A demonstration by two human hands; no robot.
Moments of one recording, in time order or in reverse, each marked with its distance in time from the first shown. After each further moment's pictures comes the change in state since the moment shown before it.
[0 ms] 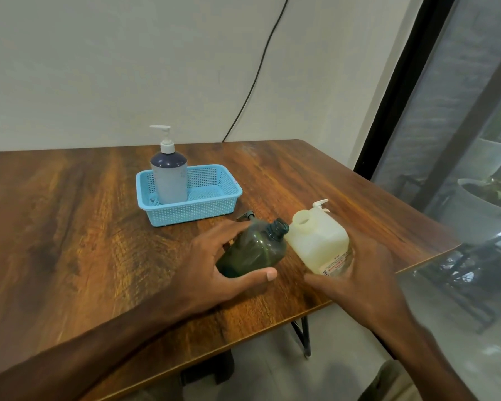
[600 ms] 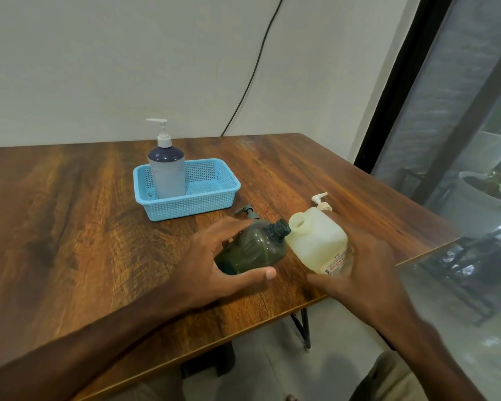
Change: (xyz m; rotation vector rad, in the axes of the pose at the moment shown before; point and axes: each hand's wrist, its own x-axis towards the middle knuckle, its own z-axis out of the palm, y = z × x) left_hand 0.001 -0.007 0.005 0.007 -0.022 0.057; right_hand -0.005 0.012 -0.003 -0.022 -0.048 -0.044
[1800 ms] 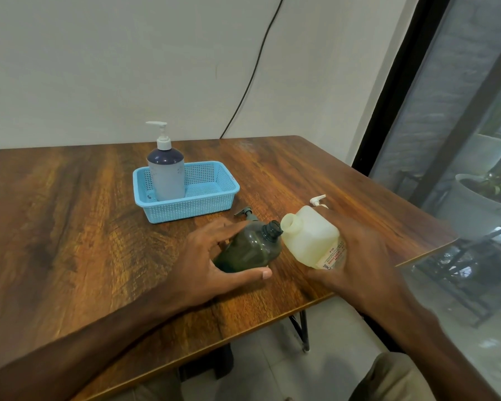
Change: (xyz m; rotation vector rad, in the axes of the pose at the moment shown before) left_hand 0.002 -0.003 -0.003 0.032 0.049 0.011; right_hand 0.015 -0.010 -0.006 -0.128 -0.023 -0.058
